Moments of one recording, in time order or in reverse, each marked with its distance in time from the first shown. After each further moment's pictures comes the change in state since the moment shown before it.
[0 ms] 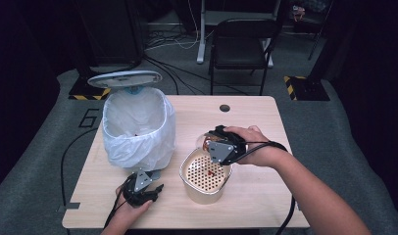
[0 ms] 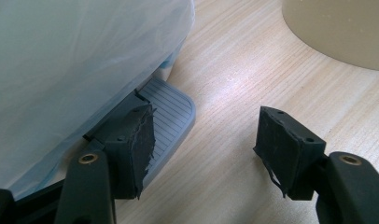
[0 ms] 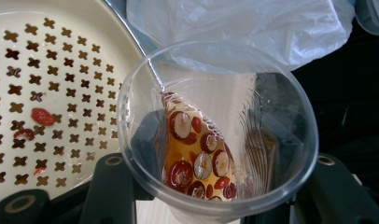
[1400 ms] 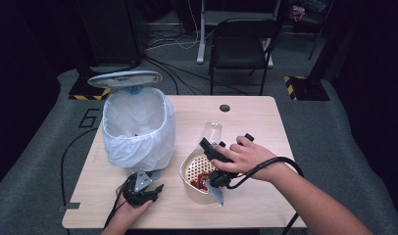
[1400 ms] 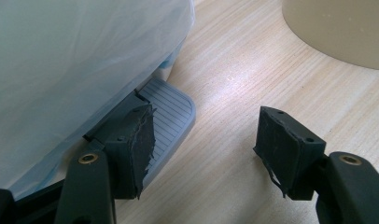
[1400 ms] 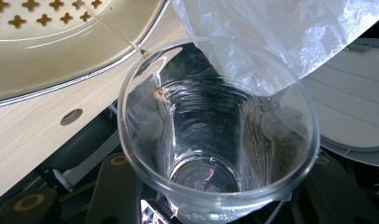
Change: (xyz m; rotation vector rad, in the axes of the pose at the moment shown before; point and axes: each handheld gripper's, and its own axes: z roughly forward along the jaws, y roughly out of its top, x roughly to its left) left arm 0.000 0.000 0.000 -0.006 0.017 0.016; right arm 0.070 0.024 0.013 0.290 -0.394 -0.744
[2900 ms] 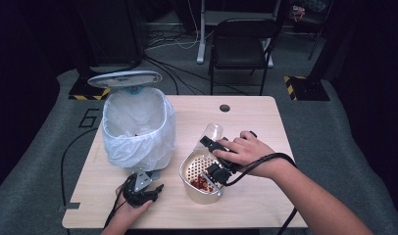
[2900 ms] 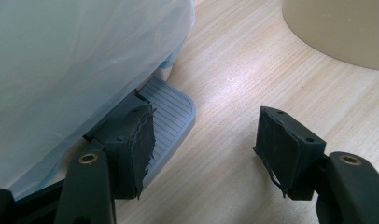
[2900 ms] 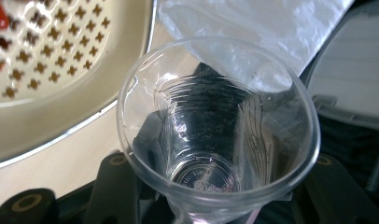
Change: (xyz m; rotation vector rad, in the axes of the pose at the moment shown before) left arm 0.000 0.000 0.000 0.007 -0.016 -0.011; right arm -0.021 -0.019 0.001 -0.075 0.132 0.104
